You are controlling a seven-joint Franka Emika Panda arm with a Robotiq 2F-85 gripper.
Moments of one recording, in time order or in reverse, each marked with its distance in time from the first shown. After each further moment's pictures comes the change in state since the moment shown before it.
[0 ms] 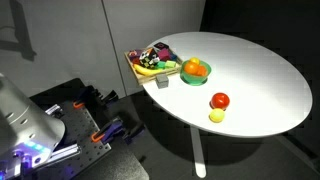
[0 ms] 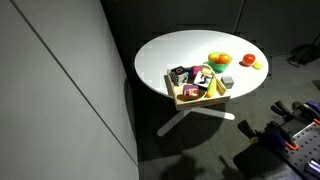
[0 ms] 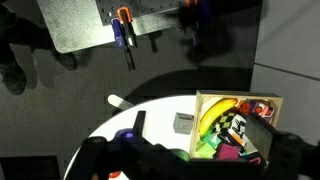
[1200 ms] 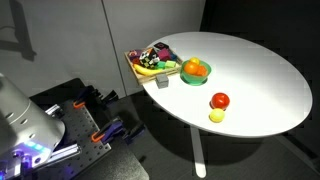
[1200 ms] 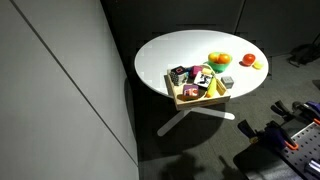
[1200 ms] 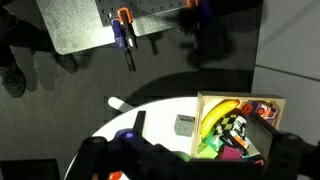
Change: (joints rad) arm -0.002 0.028 0.000 -0.001 0.000 0.012 0.000
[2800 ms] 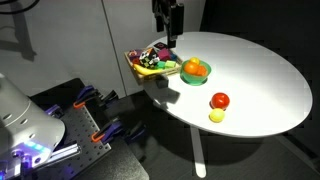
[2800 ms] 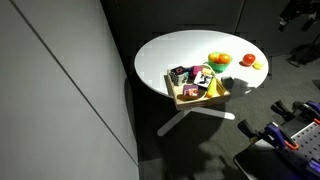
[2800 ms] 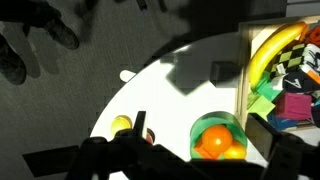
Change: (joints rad) arm -0.070 0.490 -0.063 0.001 -0.004 0.594 0.002
